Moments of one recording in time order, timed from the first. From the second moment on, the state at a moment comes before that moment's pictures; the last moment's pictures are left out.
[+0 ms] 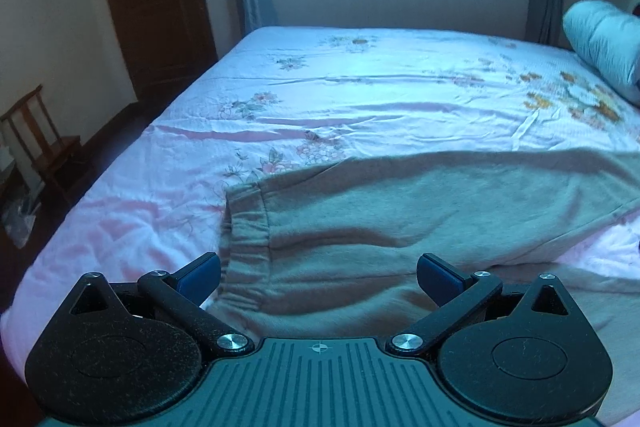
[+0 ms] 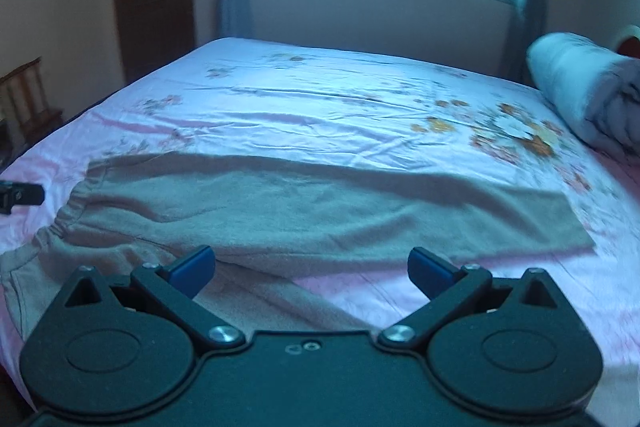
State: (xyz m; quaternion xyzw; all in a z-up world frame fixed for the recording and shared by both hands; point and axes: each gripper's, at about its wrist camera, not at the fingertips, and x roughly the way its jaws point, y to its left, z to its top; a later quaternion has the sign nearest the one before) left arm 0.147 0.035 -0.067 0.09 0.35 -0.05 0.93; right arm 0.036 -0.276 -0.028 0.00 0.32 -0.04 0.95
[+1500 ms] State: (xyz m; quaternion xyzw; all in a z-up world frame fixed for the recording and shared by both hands) left arm 0.433 0.068 -0.201 0.23 0.49 -0.27 0.80; right arm 0.372 -0.251 -0.114 -0.26 0.48 0.28 0.79
